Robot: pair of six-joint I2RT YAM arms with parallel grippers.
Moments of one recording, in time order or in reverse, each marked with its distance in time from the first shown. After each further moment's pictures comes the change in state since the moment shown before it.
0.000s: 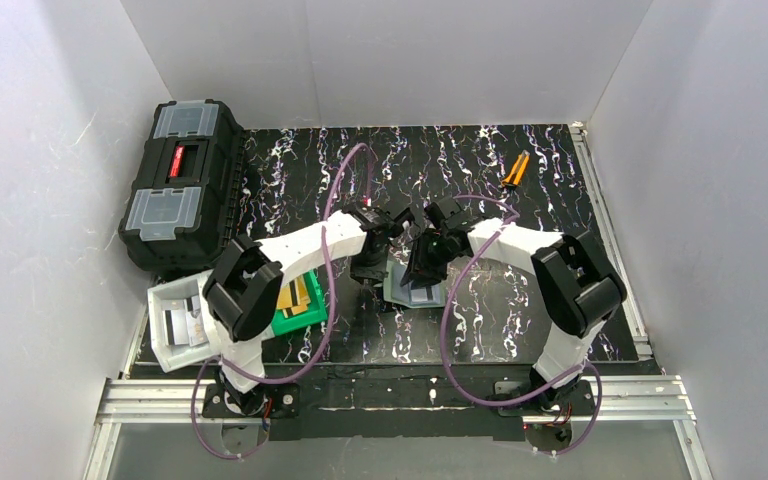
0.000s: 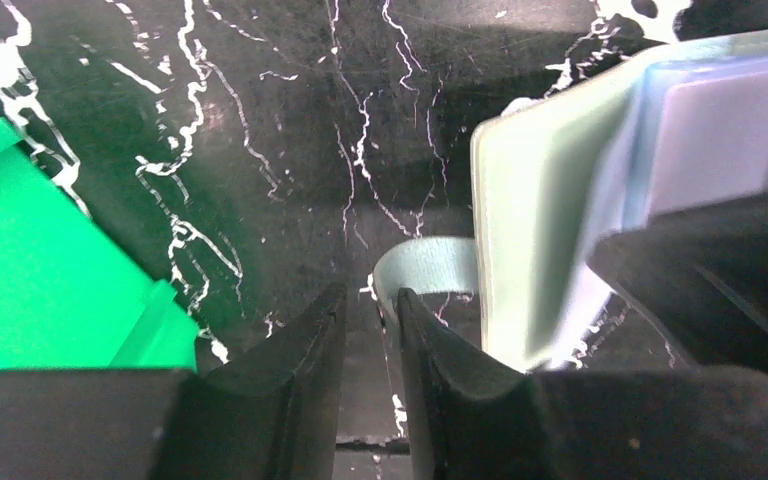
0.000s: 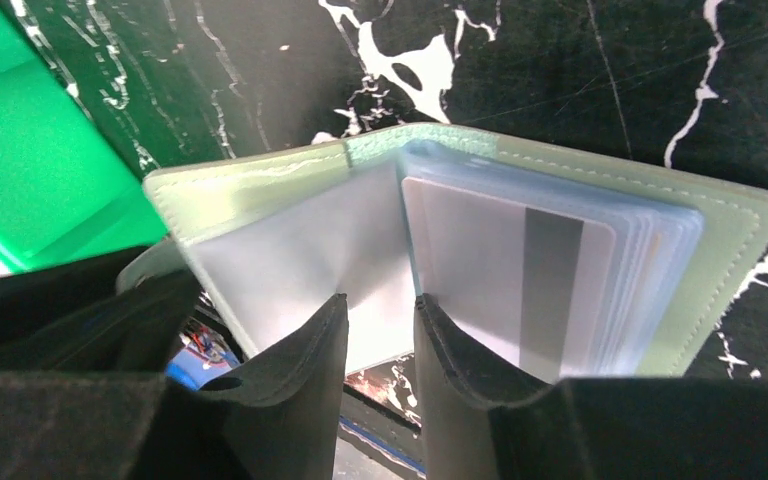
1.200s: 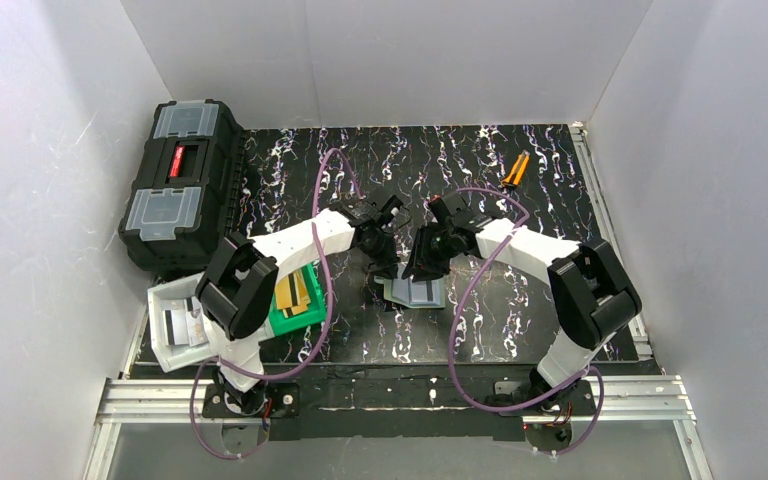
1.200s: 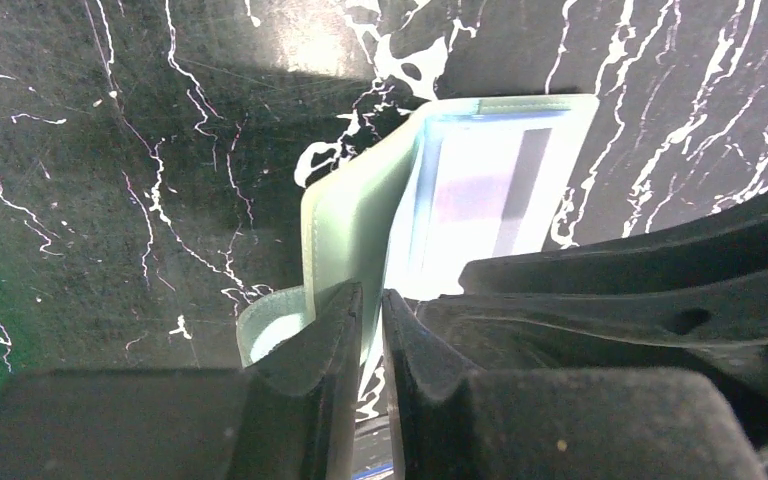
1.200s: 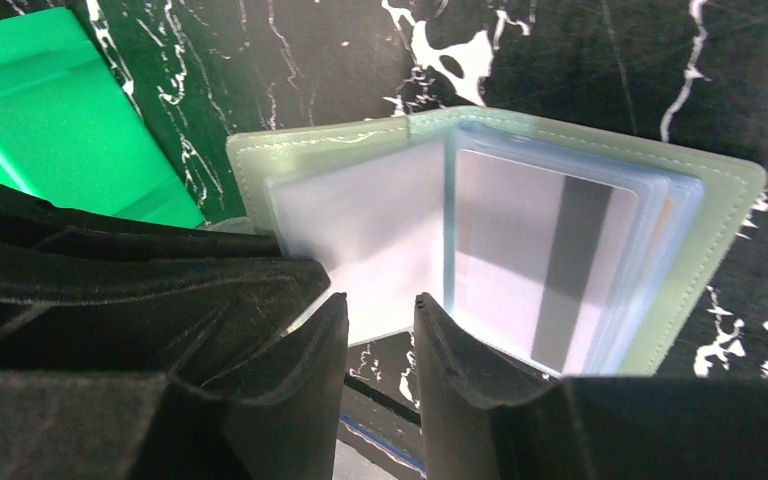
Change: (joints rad) left arm 0.078 -0.047 -0.057 0.253 0.327 -0.189; right arm 0.012 -0.068 0.002 -0.009 0.032 0.004
